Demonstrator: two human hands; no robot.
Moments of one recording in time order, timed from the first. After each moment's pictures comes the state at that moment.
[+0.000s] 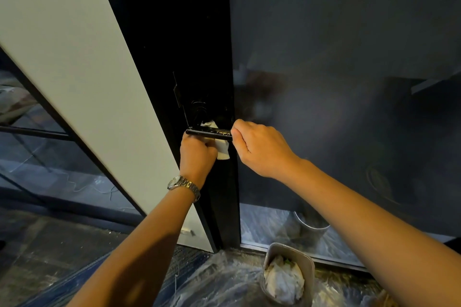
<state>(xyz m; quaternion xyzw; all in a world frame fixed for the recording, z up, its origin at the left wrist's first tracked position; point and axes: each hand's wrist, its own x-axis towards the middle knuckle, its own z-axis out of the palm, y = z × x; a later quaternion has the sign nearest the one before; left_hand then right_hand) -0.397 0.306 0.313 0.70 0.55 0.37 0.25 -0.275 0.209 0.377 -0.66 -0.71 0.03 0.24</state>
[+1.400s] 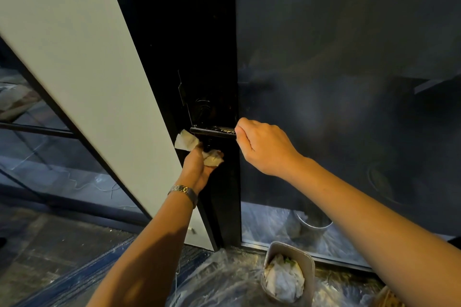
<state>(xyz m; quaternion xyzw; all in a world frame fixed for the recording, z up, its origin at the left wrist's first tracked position) -0.409 0.310 0.286 0.31 0.46 0.40 0.73 -0.277 0.207 0.380 -0.66 -0.71 0.03 0.24</state>
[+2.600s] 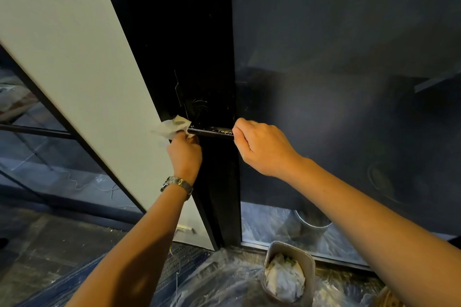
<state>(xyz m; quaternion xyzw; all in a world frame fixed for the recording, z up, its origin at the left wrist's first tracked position) -0.412 0.308 0.322 0.62 0.62 0.39 0.27 -0.273 0.210 0.375 -0.65 -0.72 0.04 0.25</state>
